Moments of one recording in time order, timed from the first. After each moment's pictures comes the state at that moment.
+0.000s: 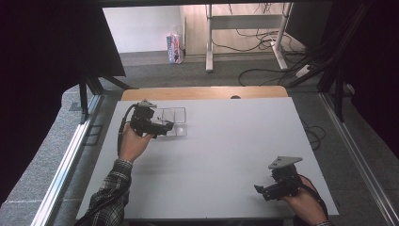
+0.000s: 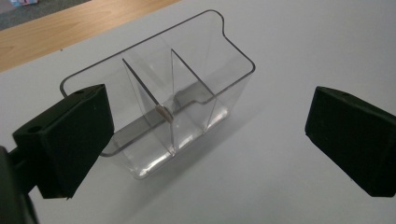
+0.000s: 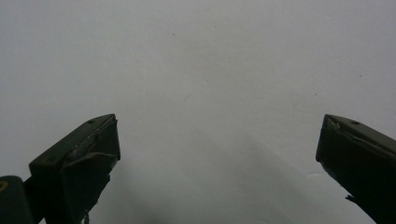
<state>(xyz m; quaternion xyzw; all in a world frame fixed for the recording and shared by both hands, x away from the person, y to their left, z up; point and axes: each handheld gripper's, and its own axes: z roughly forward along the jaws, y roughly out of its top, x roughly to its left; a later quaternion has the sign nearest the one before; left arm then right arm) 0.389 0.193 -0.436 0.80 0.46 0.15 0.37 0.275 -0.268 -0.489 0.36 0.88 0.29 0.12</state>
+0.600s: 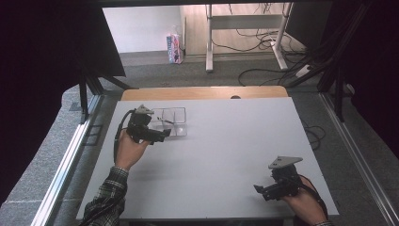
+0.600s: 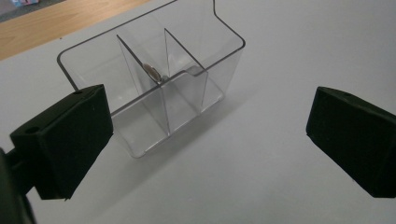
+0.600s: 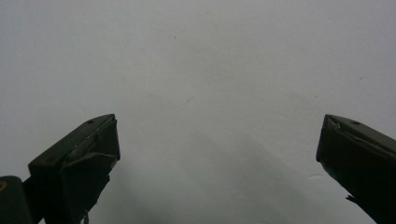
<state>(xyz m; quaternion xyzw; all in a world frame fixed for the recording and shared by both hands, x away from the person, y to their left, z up) 0.368 0.198 -0.440 0.80 0.45 0.15 0.36 0.274 -0.268 -0.489 0.36 0.88 0.29 0.12</state>
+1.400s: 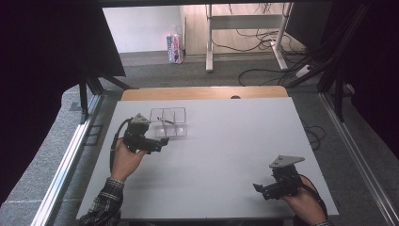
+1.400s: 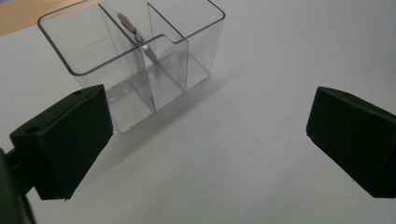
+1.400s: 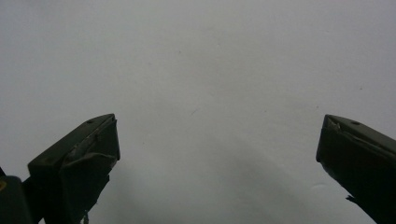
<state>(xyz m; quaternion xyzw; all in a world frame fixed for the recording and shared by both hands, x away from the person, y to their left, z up) 0.340 0.202 -0.448 0.80 0.44 0.14 0.37 0.274 -0.267 -0.485 0.36 0.87 0.31 0.12</state>
